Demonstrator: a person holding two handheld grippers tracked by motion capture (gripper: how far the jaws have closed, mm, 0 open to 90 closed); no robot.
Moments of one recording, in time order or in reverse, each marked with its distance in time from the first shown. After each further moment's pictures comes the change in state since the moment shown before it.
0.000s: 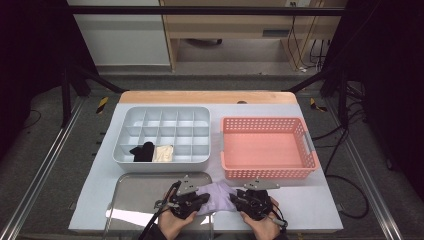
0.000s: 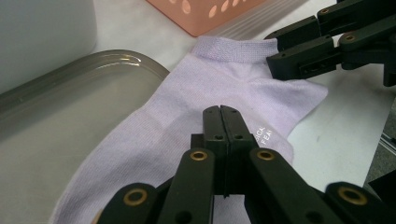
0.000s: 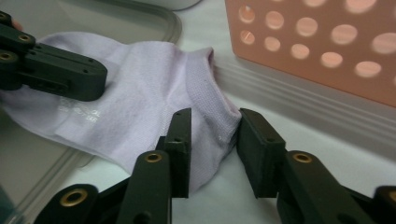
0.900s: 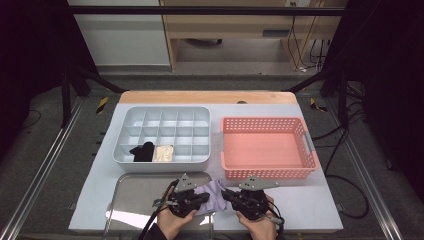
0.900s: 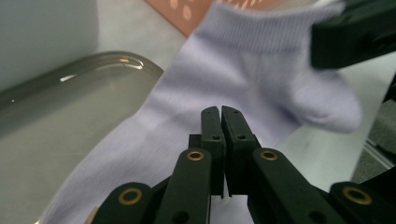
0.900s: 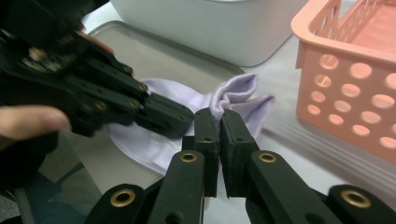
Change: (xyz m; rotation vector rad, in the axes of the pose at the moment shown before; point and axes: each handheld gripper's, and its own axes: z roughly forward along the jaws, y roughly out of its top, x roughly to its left) left arm 0.003 0.007 -0.010 -0.016 -0.018 -0.049; right arm 0.027 0.027 -0.024 -0.089 0.157 -0.083
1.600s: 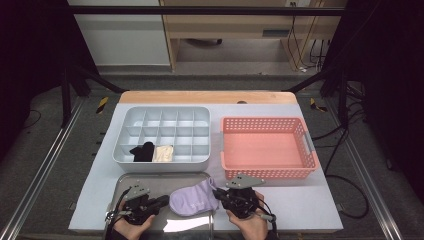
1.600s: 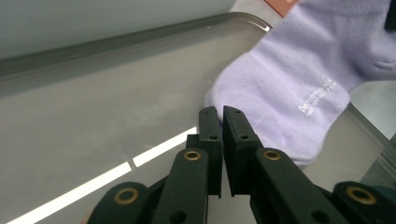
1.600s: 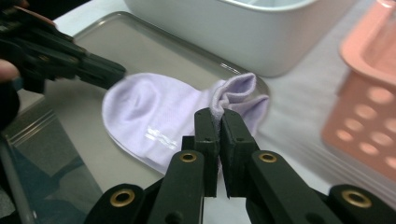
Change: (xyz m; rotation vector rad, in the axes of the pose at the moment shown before) left arm 0.053 -0.053 -0.073 -0.031 0.138 -0.102; right arm 0.021 0.017 0.015 0.046 -0.012 -0.065
